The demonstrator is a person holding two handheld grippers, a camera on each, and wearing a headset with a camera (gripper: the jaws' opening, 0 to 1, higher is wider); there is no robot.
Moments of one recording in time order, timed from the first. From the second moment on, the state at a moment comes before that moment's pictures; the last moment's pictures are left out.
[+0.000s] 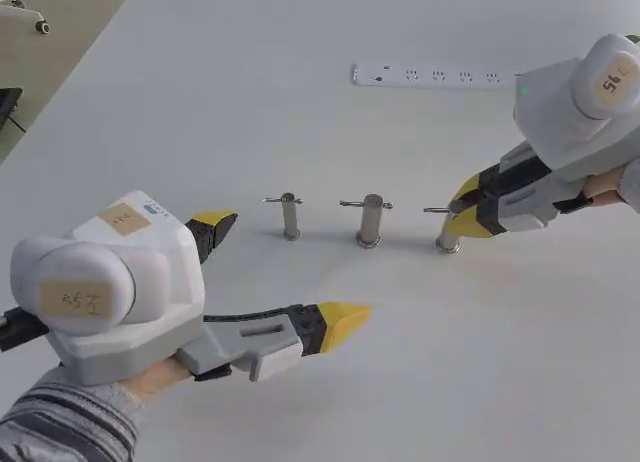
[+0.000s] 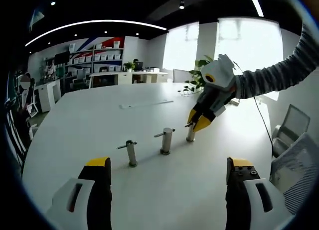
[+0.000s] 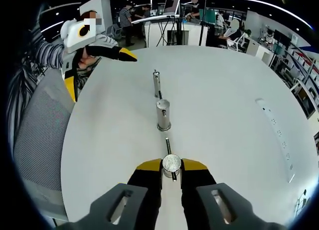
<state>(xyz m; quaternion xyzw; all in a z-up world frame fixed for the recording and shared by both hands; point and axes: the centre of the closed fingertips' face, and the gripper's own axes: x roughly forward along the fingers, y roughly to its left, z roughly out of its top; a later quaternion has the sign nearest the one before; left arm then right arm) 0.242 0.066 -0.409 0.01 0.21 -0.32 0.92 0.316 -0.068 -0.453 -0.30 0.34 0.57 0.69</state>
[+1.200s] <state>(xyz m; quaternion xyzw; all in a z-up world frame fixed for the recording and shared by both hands) 0.244 0.067 -0.408 -0.02 0.22 -0.32 0.92 0.321 -0.064 -0.454 -0.26 0.34 0.60 0.68</state>
